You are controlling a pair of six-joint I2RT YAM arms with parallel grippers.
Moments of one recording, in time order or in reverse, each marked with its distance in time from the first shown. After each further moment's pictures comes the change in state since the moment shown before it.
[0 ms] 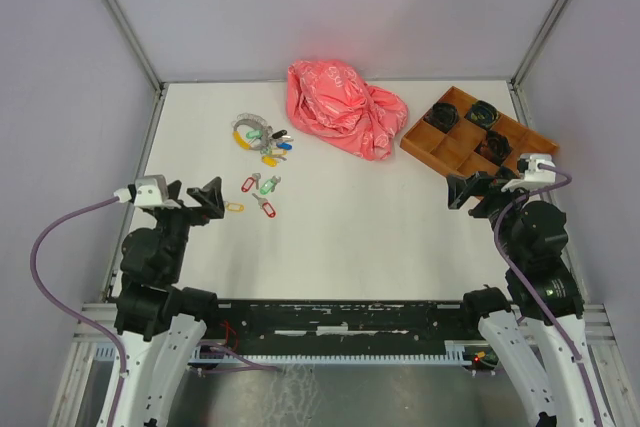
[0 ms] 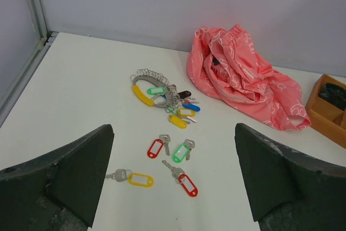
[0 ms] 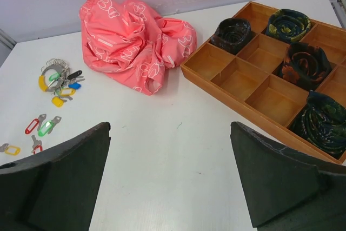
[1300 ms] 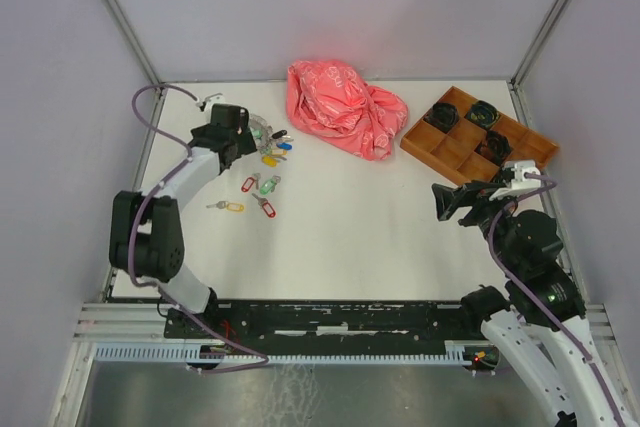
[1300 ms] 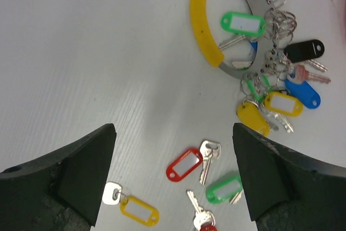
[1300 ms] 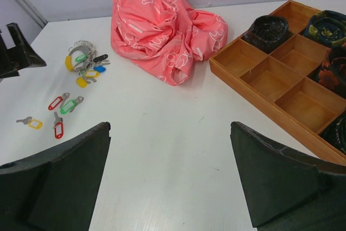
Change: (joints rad) left arm 0.017 1.335 0.481 0.021 -0.229 -0.208; right arm 0.172 -0.046 -0.042 0.015 0.048 -0.005
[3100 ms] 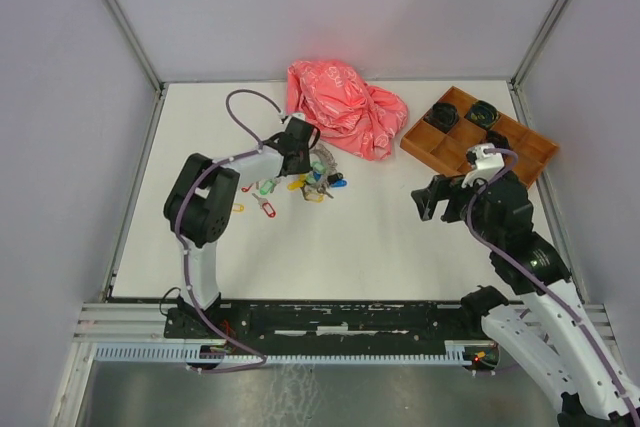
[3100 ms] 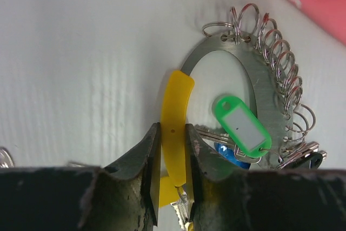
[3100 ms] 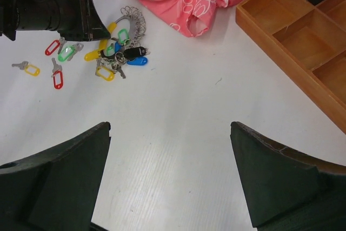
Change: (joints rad) left arm -0.295 0.452 0.241 0.060 0.146 -0.069; right arm 0.023 0.206 0.047 -0.064 -0.115 -0.010
